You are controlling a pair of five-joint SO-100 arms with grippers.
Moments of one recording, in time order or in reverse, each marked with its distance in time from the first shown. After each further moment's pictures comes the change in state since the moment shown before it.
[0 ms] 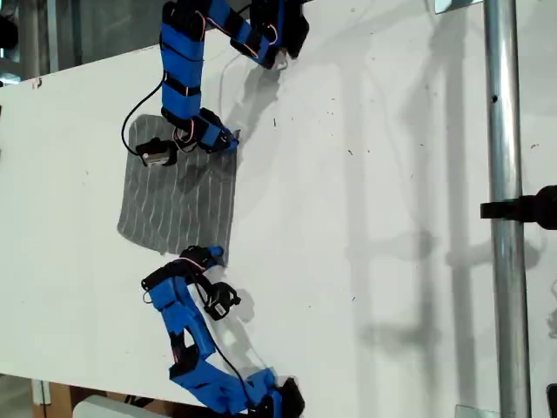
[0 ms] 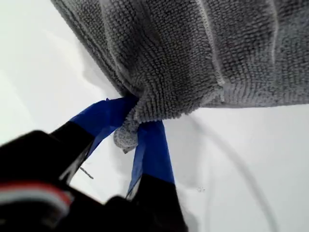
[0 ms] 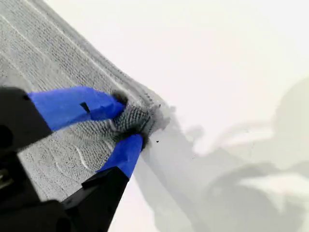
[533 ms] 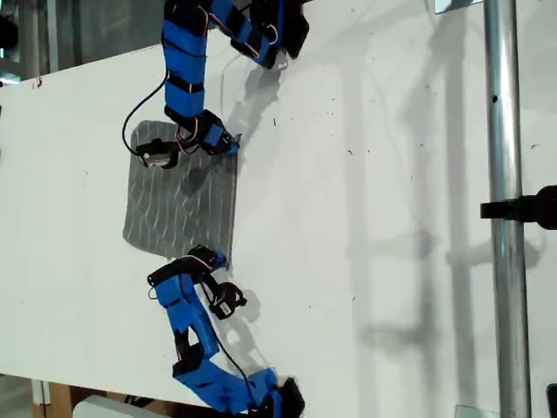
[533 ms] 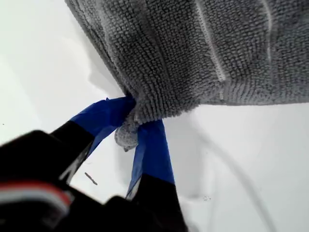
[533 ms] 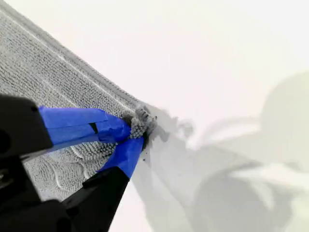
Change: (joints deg) arm 0 6.0 0.1 4.1 3.7 -2.3; arm 1 -1.7 3.4 2.9 -0.1 0.7
